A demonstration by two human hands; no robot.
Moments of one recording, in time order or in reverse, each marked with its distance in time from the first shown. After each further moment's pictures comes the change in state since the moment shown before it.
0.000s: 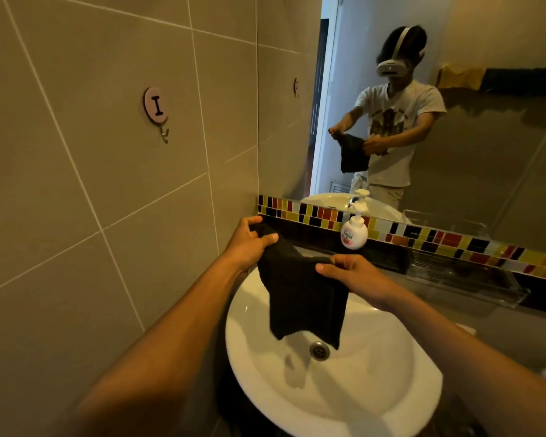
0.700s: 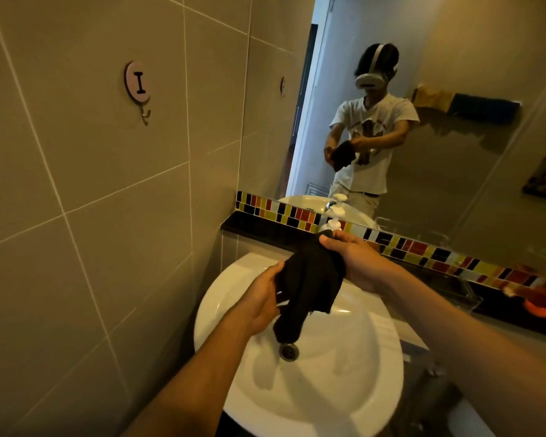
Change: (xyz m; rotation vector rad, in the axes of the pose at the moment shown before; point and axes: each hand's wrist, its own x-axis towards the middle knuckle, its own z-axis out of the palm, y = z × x) left_hand -0.014 -0.094 0.052 -0.375 -0.291 -0.369; right_hand 0.007 -0.033 -0.026 0.364 0.140 0.130
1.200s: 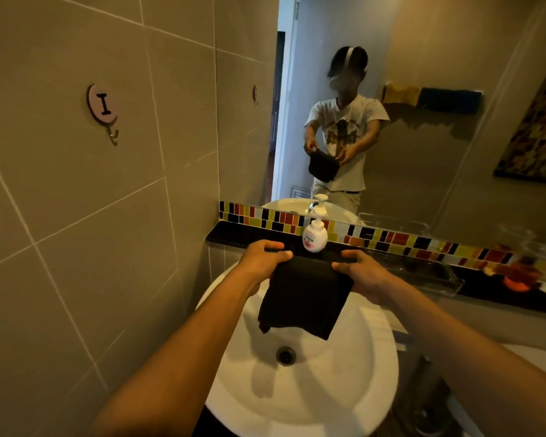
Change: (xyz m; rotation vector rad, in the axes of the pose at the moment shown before) left_hand 0.015 0.060 0.032 0.577 0.174 0.208; right_hand -0.015 0.031 -0.045 -0.117 0.310 0.111
